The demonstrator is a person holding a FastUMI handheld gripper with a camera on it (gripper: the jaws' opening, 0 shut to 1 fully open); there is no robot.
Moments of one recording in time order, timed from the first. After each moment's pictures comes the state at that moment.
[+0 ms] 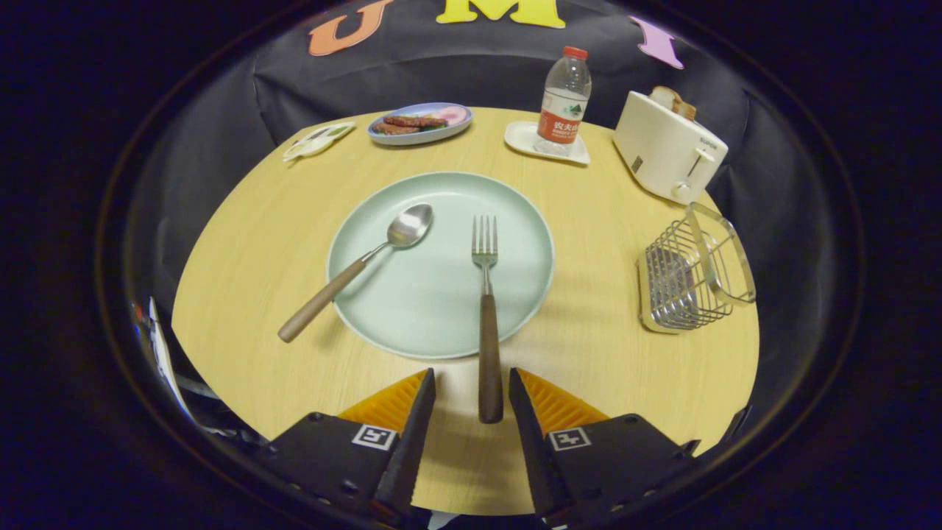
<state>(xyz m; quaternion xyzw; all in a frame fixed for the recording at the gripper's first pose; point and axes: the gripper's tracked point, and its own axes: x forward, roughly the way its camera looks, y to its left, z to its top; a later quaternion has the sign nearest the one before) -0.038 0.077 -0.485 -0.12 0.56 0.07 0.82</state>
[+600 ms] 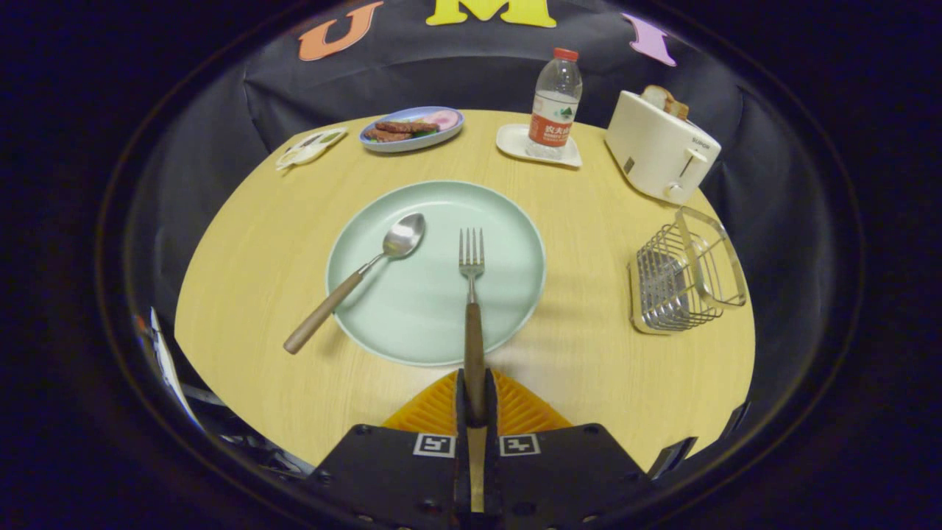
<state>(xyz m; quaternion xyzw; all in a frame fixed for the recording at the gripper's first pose) -0.035 0.079 -0.462 -0.11 0.55 0.07 0.83</state>
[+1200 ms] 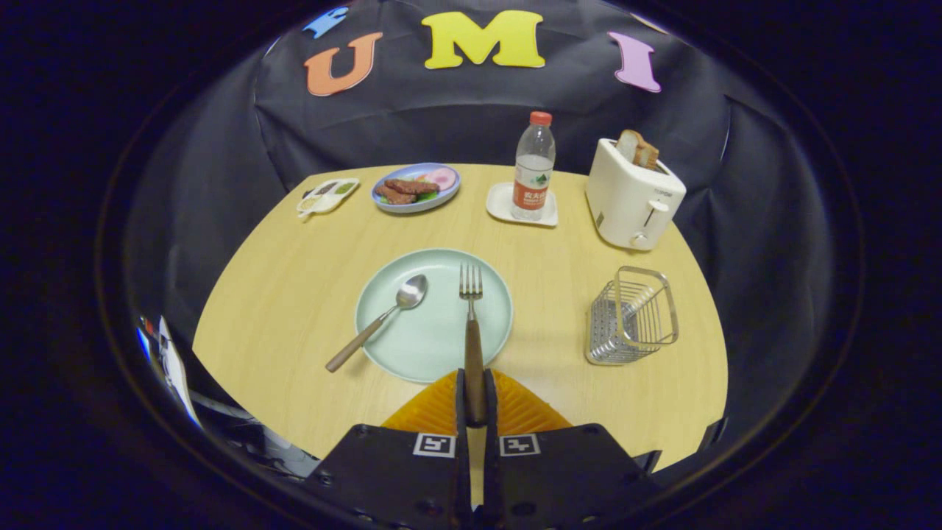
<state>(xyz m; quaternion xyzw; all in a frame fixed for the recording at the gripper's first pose) -0.024 0.065 -0.378 -0.09 0.48 0.09 0.87</state>
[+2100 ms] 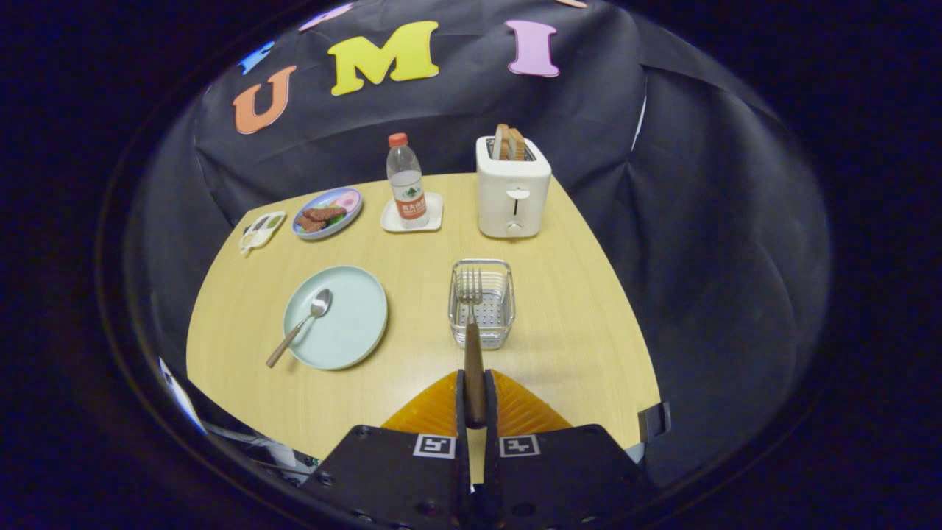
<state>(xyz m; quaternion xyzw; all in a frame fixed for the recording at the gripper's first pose) -0.037 -0.073 -0.327 -0.06 0.49 -0.02 0.87</state>
